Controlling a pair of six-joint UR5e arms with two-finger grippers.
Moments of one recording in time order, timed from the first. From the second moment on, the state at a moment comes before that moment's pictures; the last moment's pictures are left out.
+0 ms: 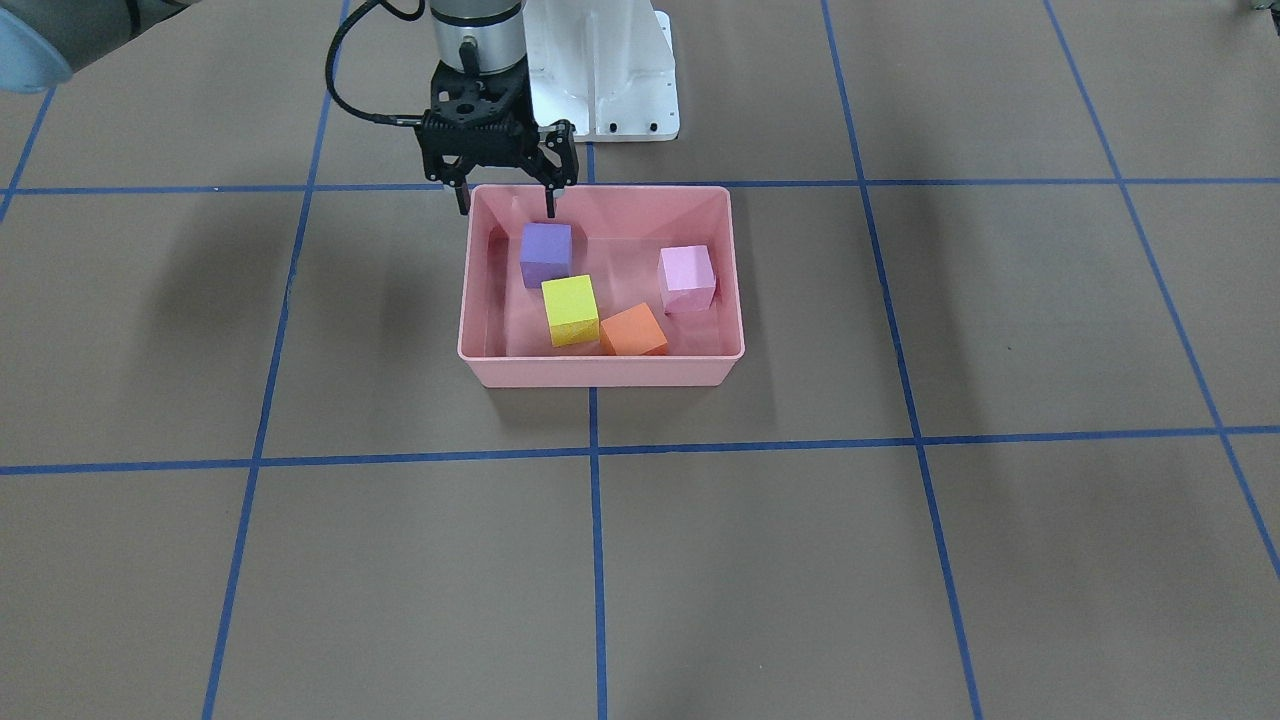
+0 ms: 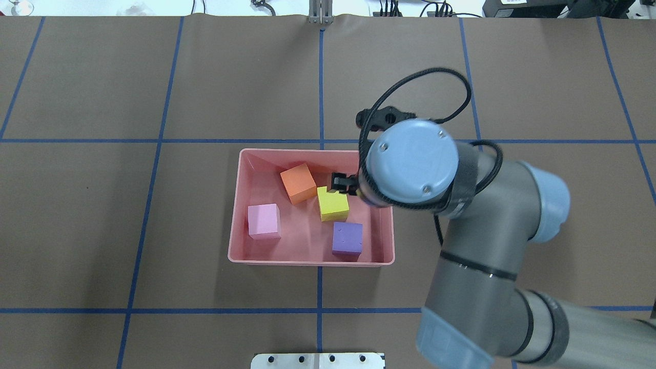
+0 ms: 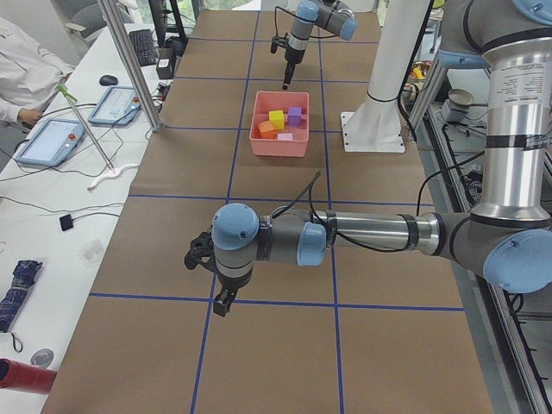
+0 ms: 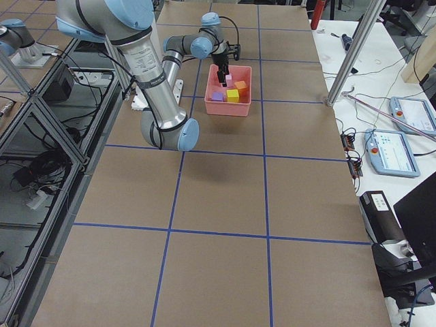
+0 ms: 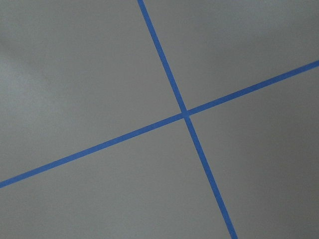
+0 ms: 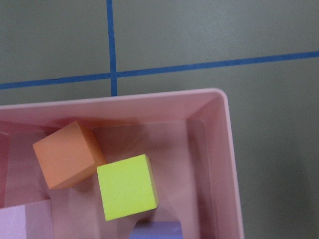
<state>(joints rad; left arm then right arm) -1.66 -1.51 -1.65 -1.62 -2.34 0.36 0.50 -0.92 2.02 -1.87 1.70 1.30</state>
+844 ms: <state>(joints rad) -1.69 -1.41 -1.71 -1.61 -2.33 0.19 1.04 -1.16 2.00 -1.86 2.11 0.55</state>
